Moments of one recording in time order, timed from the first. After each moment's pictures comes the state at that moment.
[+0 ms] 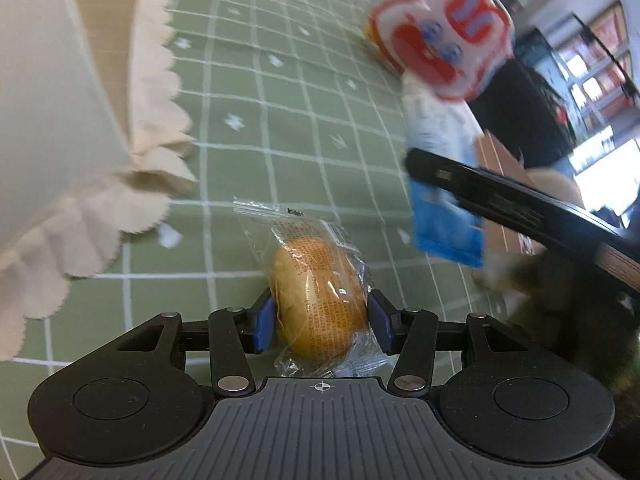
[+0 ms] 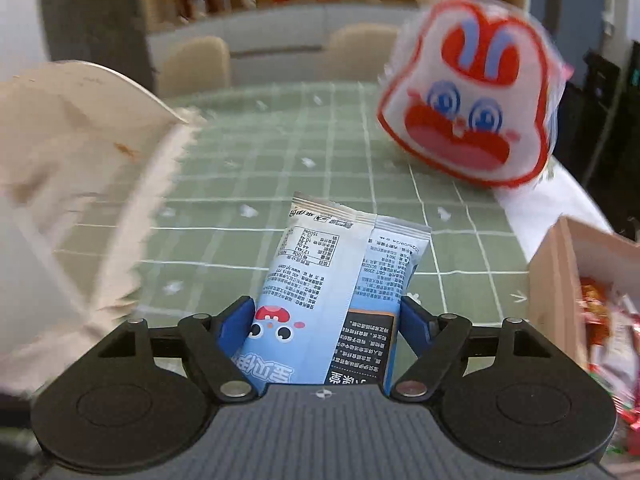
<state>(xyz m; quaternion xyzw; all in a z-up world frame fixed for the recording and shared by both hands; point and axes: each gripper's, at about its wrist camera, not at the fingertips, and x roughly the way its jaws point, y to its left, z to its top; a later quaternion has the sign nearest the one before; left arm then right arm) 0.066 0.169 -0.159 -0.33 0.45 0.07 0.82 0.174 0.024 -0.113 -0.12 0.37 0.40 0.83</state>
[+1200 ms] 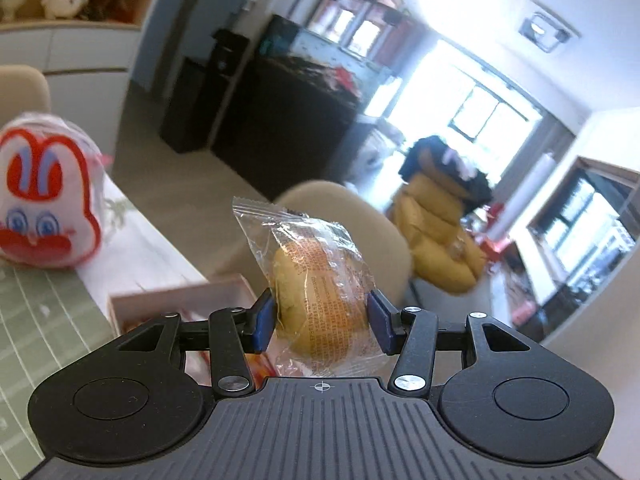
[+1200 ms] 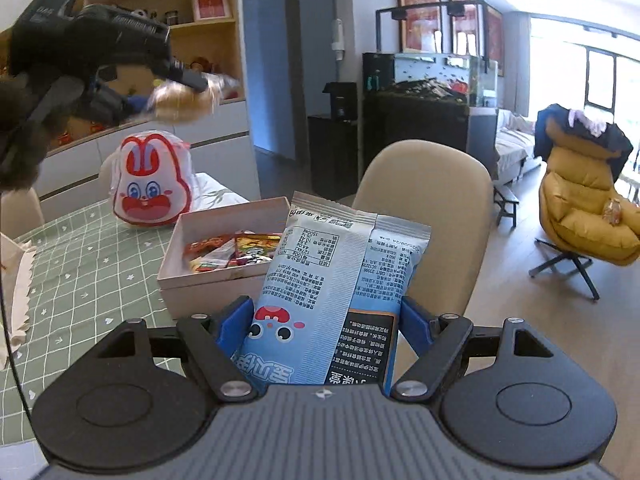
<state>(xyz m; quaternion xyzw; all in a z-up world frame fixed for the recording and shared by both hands) 0.246 -0.038 0.033 -0.17 0.33 -0.20 0.91 0.039 -0.284 -0.058 0.02 0.30 0.06 0.95</state>
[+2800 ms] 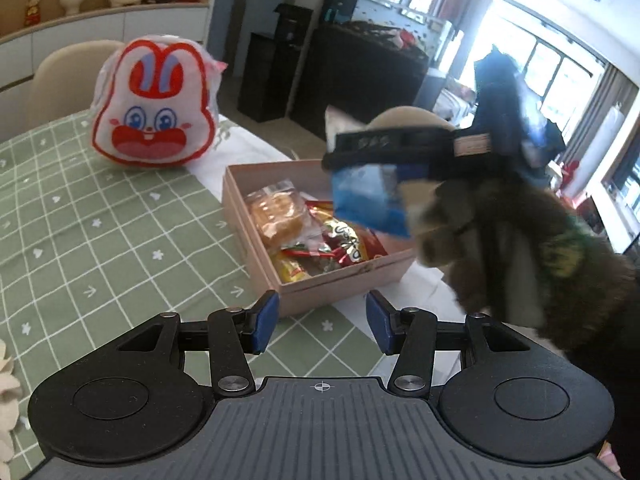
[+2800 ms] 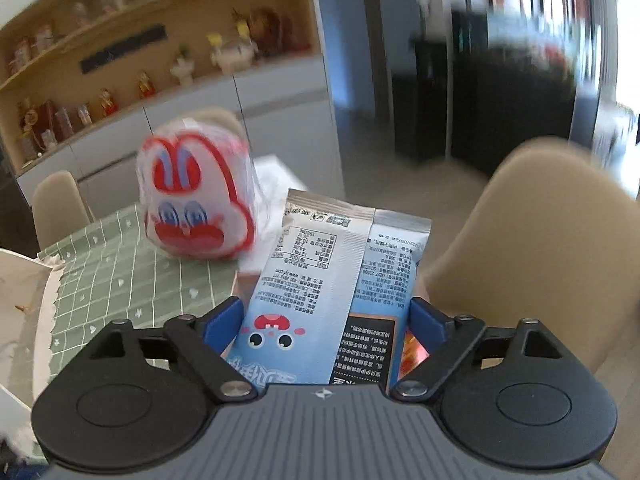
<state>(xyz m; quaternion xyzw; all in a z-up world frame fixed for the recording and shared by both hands) 0.112 -0.010 -0.037 -0.10 0.39 -0.10 0.91 0.286 -0.167 -0.065 0.04 0.41 0.19 0.89</state>
